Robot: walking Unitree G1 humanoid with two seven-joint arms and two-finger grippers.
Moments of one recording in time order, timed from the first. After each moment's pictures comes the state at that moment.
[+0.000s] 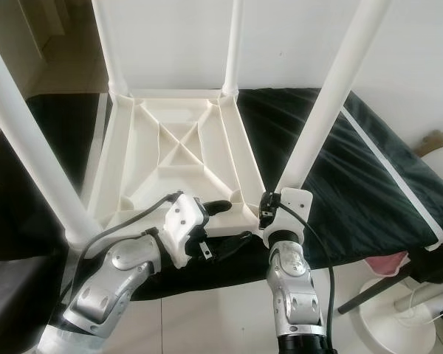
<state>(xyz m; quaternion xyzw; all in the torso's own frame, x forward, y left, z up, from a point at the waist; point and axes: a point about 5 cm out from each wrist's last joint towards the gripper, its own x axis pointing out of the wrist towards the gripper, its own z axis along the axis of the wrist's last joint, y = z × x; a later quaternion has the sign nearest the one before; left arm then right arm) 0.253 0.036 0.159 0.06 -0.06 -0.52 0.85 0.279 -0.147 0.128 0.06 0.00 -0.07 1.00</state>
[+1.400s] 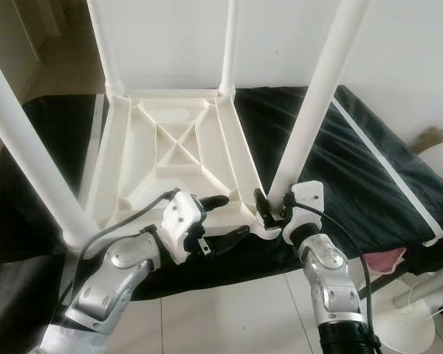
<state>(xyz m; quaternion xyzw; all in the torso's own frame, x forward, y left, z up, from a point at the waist) 0.258 0.039 0.157 0.07 -0.08 -0.51 0.86 0.292 -0.180 0.132 -0.03 -0.03 0.17 0.98</state>
